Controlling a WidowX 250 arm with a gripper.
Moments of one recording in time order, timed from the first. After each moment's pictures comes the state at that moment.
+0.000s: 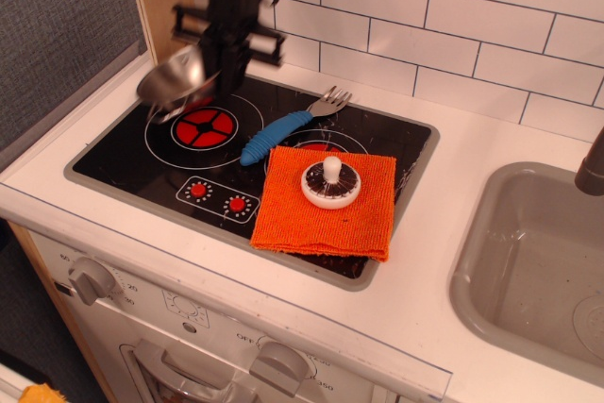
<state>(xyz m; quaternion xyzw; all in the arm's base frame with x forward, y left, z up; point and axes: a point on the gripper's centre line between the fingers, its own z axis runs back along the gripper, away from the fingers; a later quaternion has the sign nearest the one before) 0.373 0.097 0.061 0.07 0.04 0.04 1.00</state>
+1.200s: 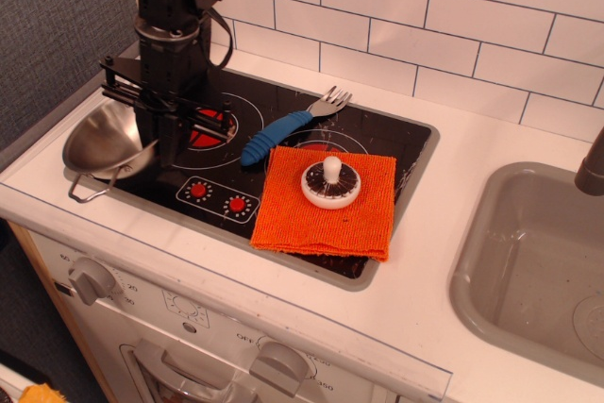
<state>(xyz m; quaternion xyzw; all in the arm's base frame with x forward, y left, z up) 0.267 0.102 0.057 0.10 0.01 0.05 0.99</state>
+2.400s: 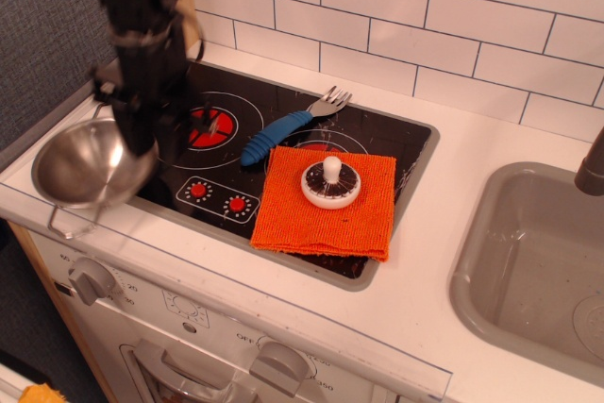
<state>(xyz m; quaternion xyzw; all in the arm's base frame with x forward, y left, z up) 0.273 0.113 0.052 0.03 -0.01 0.05 1.00</state>
